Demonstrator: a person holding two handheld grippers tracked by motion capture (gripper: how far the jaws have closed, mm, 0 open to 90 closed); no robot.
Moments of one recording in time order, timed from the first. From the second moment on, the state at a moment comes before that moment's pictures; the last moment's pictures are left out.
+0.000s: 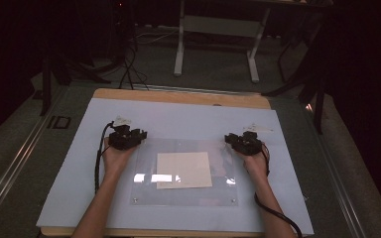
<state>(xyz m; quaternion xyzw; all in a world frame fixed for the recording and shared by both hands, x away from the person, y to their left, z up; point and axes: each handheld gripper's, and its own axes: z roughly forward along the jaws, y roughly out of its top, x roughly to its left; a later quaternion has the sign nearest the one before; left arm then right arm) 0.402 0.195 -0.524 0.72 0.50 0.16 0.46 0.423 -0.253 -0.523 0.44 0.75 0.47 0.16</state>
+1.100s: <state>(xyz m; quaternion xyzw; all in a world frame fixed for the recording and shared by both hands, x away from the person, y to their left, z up) 0.393 0.194 -0.523 0.73 0.46 0.19 0.47 0.414 -0.242 -0.520 0.42 0.75 0.45 0.22</state>
